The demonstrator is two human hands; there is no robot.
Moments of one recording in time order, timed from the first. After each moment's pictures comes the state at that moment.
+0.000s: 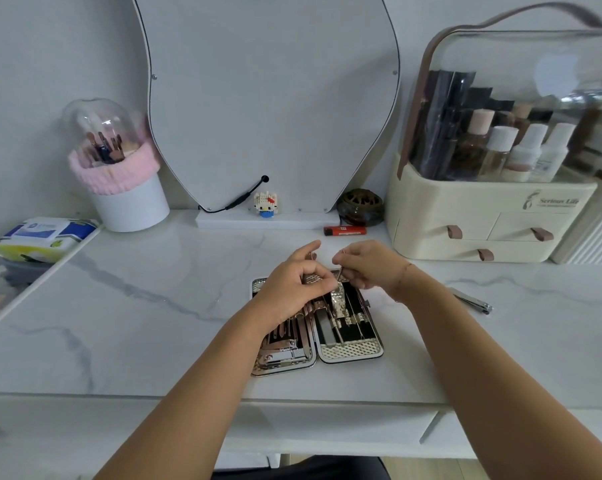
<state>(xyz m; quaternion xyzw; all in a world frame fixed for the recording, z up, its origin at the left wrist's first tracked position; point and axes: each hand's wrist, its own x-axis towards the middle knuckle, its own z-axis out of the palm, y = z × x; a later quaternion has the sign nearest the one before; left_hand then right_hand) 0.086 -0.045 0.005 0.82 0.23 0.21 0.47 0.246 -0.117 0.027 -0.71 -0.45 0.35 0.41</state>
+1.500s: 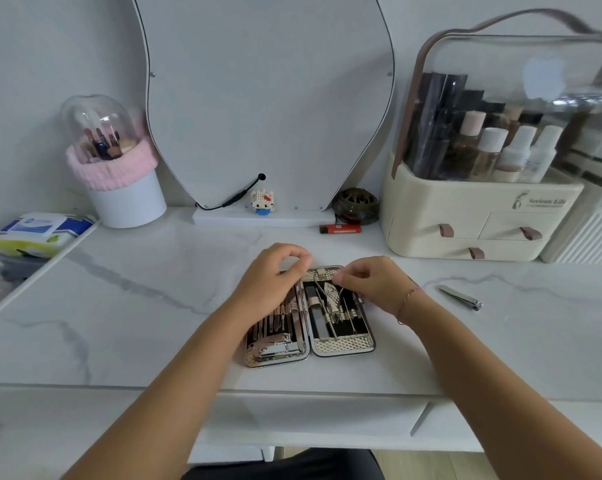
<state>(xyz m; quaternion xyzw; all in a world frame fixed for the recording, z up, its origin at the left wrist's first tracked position) 0.067 -0.042 0.011 0.85 0.27 0.25 0.37 0.234 -0.153 0.016 -0.76 -0.50 0.21 0.36</state>
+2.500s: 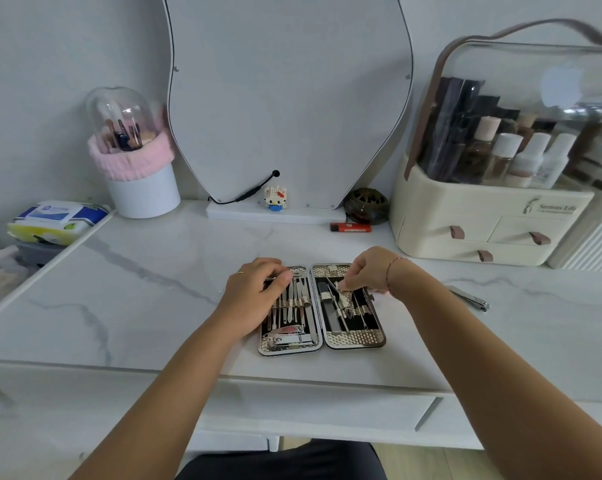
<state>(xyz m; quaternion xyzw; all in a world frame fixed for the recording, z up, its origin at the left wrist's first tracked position) 0.026 -0.029 -0.018 0.86 0.33 0.26 0.30 0.230 -0.125 0.034 -0.83 -0.44 0.28 0.22</state>
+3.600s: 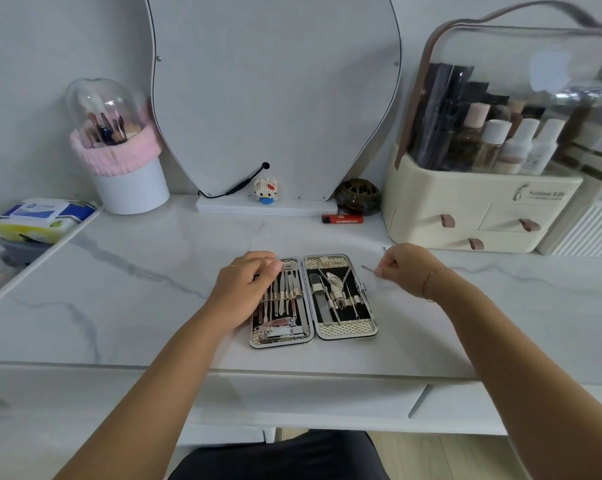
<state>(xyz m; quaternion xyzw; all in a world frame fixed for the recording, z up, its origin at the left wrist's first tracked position) 0.025 -0.024 -0.022 0.85 0.32 0.25 0.33 0.268 -0.167 0.026 -0.86 -0.49 0.11 0.12</state>
